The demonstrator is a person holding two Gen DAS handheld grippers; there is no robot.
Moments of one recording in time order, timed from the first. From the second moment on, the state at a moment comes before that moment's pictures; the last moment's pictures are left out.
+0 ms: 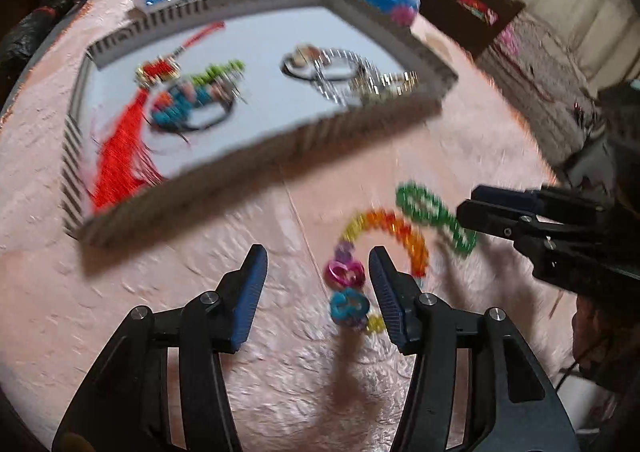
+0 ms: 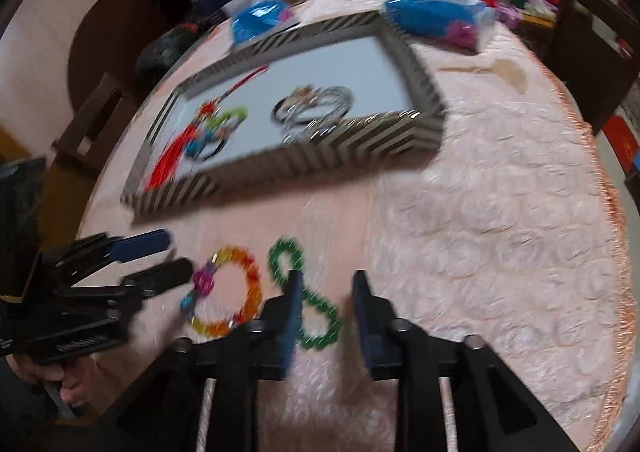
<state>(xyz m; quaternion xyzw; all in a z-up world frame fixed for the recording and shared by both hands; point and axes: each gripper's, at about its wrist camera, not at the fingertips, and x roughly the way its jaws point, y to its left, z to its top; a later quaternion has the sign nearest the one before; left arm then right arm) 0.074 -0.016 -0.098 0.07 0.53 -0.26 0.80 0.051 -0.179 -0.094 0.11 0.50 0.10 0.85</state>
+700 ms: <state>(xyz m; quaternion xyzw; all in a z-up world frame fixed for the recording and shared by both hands) 0.042 0.021 -0.096 0.08 0.53 -0.25 0.80 0.019 -0.175 -0.103 0.10 0.51 0.10 0.85</state>
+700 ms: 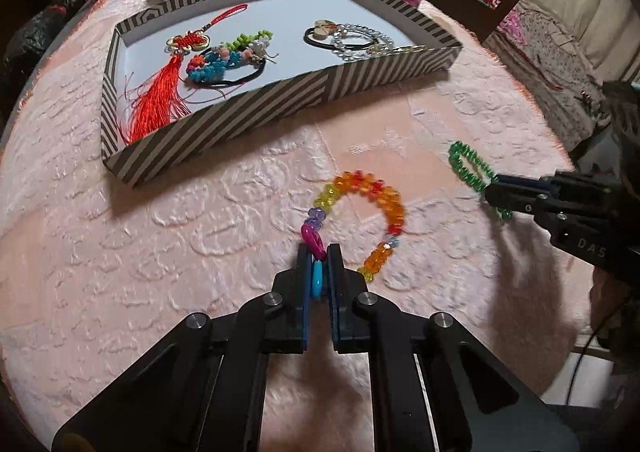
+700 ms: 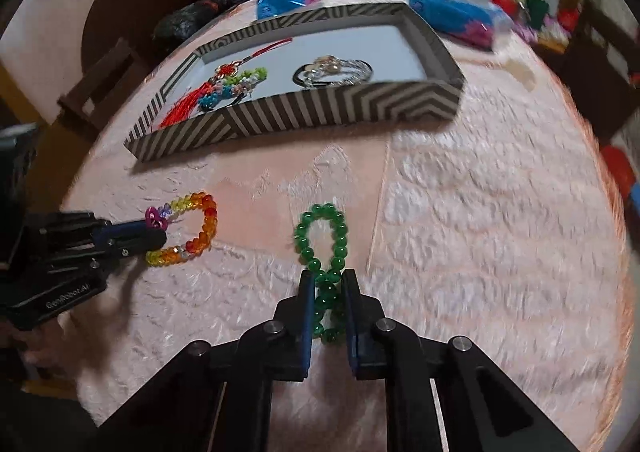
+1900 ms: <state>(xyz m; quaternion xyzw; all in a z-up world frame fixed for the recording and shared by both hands) 0.017 0.029 -0.007 0.04 0.47 -0.27 0.84 -0.026 -0.166 -0.015 0.15 0.43 0.10 0.88</state>
